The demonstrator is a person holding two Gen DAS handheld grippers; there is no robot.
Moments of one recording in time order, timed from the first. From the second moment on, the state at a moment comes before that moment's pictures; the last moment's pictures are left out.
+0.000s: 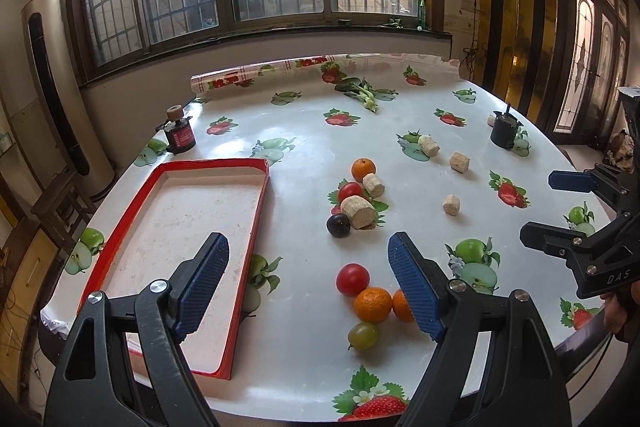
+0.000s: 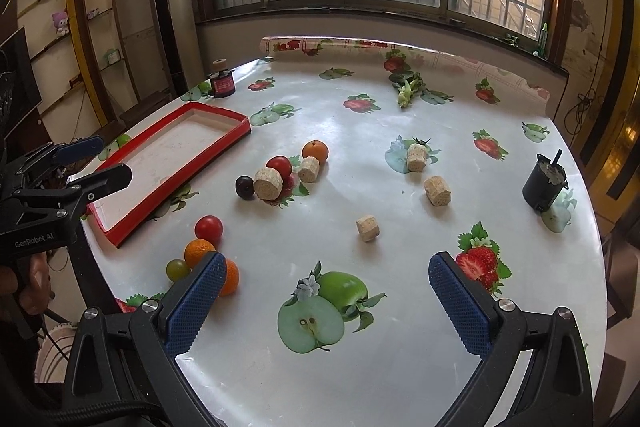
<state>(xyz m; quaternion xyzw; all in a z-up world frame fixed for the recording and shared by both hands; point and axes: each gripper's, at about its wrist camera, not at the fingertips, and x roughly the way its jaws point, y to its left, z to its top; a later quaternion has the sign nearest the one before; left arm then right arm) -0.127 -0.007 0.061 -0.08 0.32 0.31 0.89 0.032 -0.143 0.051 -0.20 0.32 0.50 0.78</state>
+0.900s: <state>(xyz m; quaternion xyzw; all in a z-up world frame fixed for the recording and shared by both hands) -0.129 -0.020 0.049 -0.08 0.34 0.29 0.89 0.034 -0.150 0.051 -0.20 0.32 0.51 0.78</state>
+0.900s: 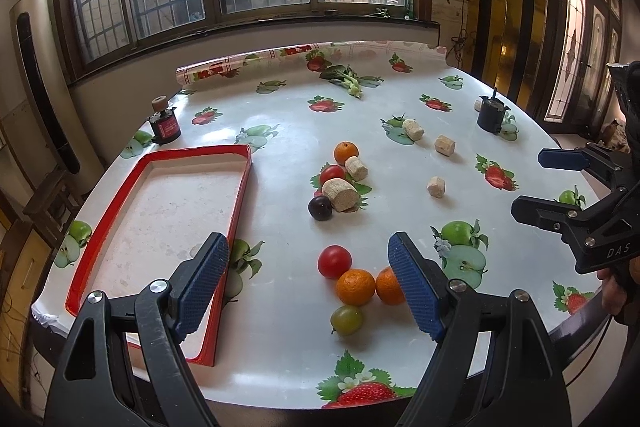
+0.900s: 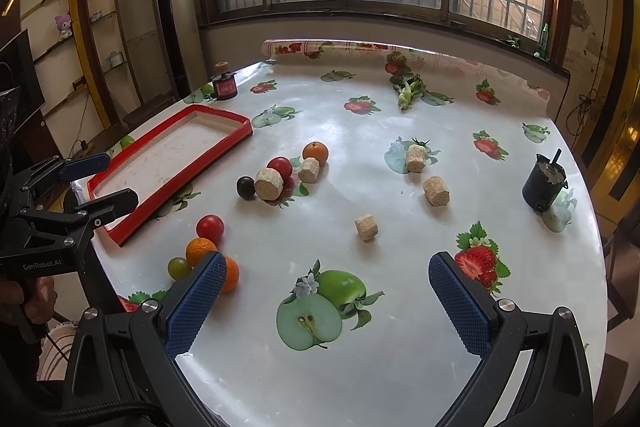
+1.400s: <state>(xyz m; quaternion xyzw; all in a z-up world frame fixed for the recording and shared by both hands) -0.138 -0.021 0.031 -0.11 0.36 0.26 0.89 0.038 -0.155 0.042 -0.19 0.33 0.51 0.77</state>
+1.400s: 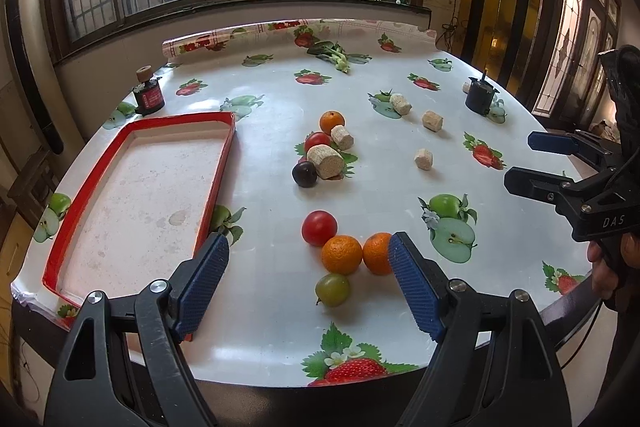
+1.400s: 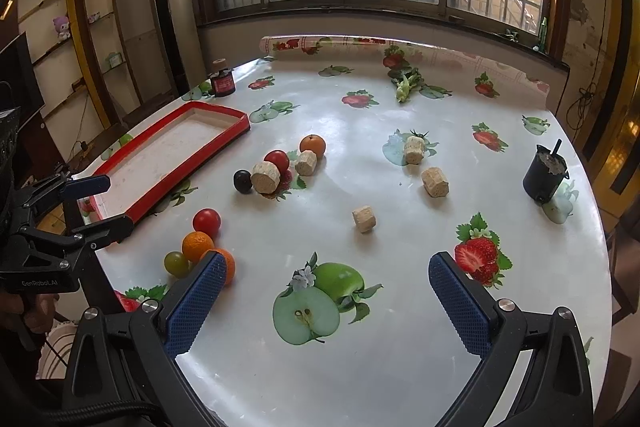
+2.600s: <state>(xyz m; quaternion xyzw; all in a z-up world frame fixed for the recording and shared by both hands) -0.020 0.075 -0.037 -0.17 0.45 0.19 0.86 0.122 -0.082 -0.036 -0.18 0.41 0.47 0.76</state>
